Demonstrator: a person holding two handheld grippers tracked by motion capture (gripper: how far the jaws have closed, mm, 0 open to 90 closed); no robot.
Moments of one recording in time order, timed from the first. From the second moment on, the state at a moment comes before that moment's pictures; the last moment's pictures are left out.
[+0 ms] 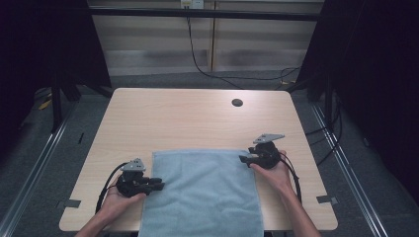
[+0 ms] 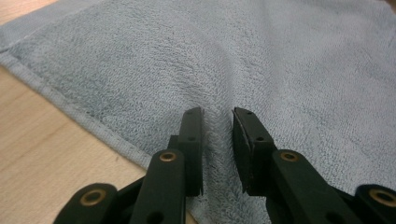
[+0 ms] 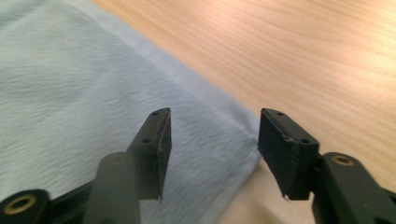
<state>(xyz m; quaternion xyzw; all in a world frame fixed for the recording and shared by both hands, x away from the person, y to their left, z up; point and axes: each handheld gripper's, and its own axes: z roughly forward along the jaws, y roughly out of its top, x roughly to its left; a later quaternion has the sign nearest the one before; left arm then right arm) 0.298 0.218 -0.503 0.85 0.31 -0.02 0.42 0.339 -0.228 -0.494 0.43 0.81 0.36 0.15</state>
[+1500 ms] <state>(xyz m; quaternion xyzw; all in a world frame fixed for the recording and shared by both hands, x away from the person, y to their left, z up) 0.364 0.203 -0.505 0.86 0.32 0.07 0.40 0.336 -0.222 -0.506 0.42 0.82 0.37 0.12</state>
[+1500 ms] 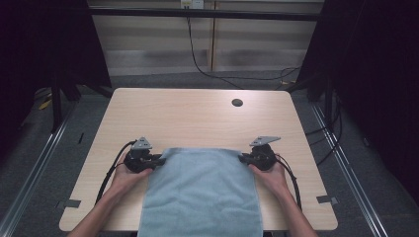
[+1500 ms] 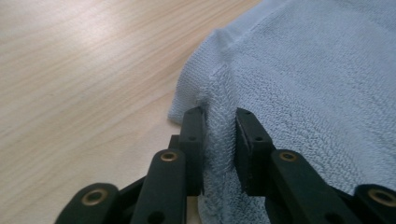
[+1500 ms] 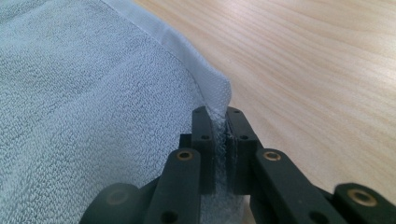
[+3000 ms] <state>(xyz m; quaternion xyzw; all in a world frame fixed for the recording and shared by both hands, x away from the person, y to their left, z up) 0.436 0.216 -0.348 0.75 0.33 0.13 0.56 0.403 -0.241 -0.337 0.40 0.72 0.53 0.19</state>
